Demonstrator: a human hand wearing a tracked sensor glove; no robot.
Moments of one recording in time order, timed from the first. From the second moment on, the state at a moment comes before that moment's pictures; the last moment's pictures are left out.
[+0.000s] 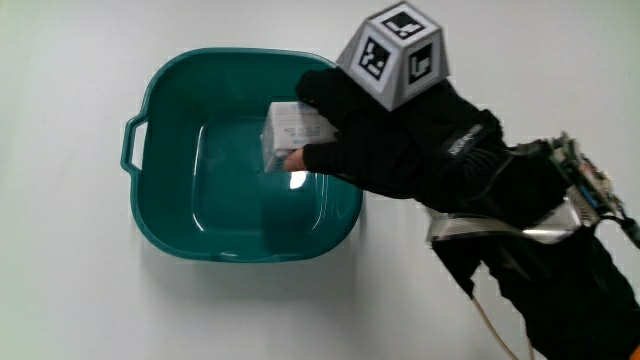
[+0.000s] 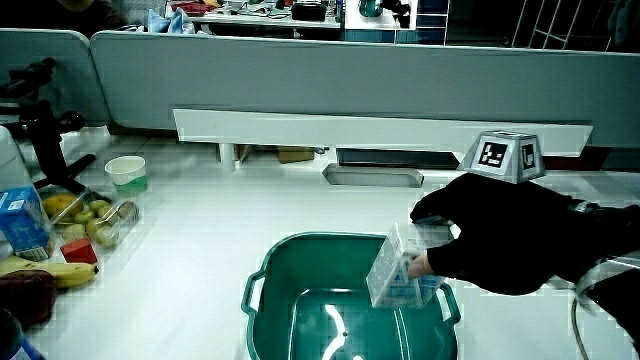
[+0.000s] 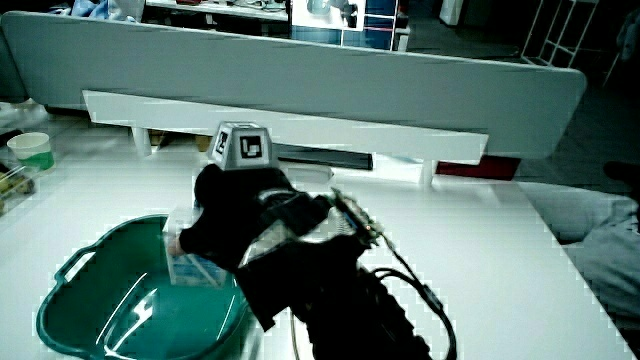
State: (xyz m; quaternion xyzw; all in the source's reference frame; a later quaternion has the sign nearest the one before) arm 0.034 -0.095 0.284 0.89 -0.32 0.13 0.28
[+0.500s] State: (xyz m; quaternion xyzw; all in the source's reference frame) arm 0.005 -0.096 0.325 0.89 -0.32 0.10 0.31
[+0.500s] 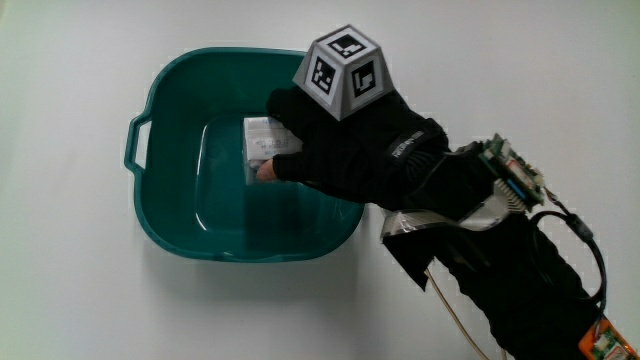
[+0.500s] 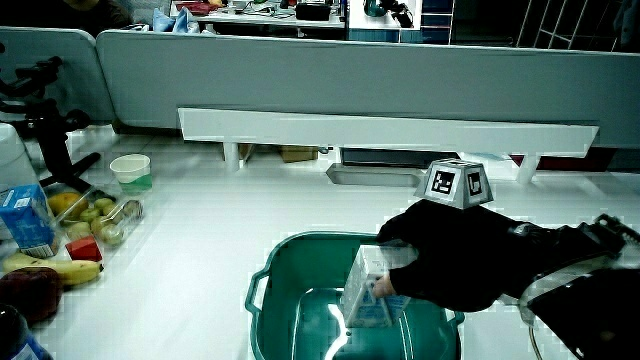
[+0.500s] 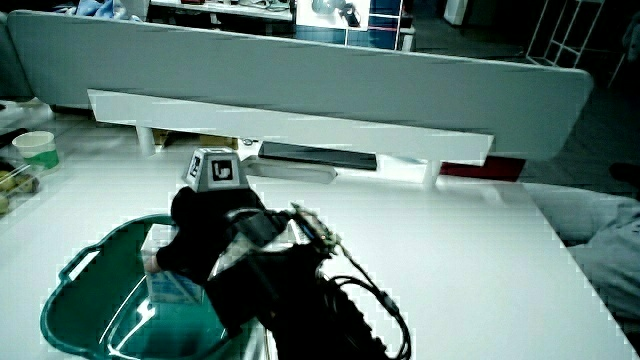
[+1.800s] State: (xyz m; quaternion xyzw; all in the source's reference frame) arm 0.017 -0.089 0.375 0.87 -0.26 0.11 0.39
